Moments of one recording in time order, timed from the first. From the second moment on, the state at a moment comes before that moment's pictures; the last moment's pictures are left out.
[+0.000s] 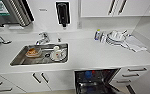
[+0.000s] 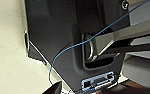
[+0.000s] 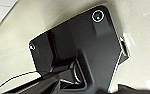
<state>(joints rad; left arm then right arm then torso) 1.47 2.85 -2.64 1.19 -0.26 -1.07 -1.31 2.40 -1.89 -0.34 -0.02 0.66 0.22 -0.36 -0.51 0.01</state>
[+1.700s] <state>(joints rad) 1.48 2.86 -2.66 1.19 -0.26 -1.07 -1.41 2.57 -2.08 -0.37 0.05 0.64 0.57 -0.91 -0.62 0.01</state>
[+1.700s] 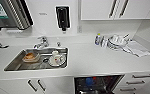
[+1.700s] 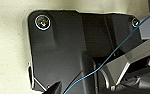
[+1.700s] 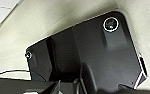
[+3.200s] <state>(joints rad) 1.49 2.87 -2.67 1.19 -0.25 -1.07 -1.22 2.58 -2.07 -0.33 0.08 0.79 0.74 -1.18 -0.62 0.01</state>
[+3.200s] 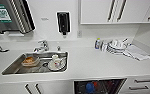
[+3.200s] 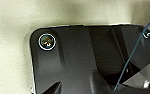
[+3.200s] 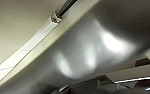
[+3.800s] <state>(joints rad) 1.49 2.88 -2.67 1.19 -0.25 -1.07 -1.07 2.44 -1.85 -0.26 0.11 0.83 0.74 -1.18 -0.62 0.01</state>
